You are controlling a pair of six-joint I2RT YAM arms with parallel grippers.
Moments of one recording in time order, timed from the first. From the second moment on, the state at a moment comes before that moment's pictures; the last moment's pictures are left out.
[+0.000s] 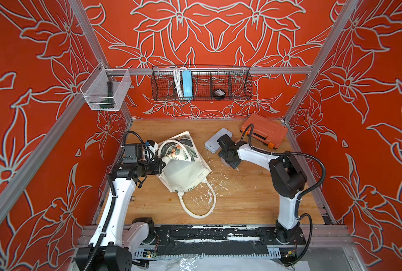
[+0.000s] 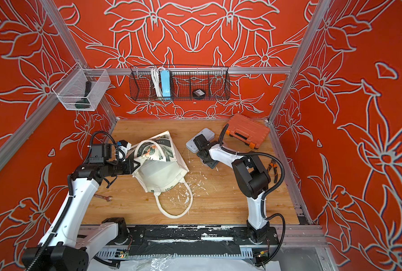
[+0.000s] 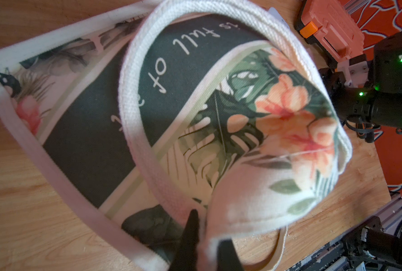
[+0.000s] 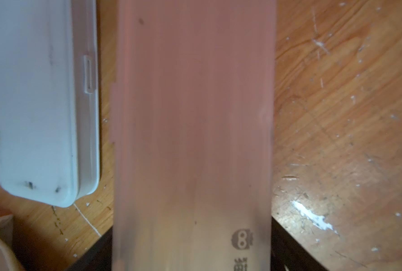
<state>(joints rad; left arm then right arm) 0.12 1.00 0.95 -0.87 0.45 -0.06 0.57 1.97 1.38 -0.62 0.27 1.31</state>
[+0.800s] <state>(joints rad) 0.14 1.00 0.95 -0.87 0.46 -0.06 0.55 1.97 1.37 -0.55 0.17 1.26</state>
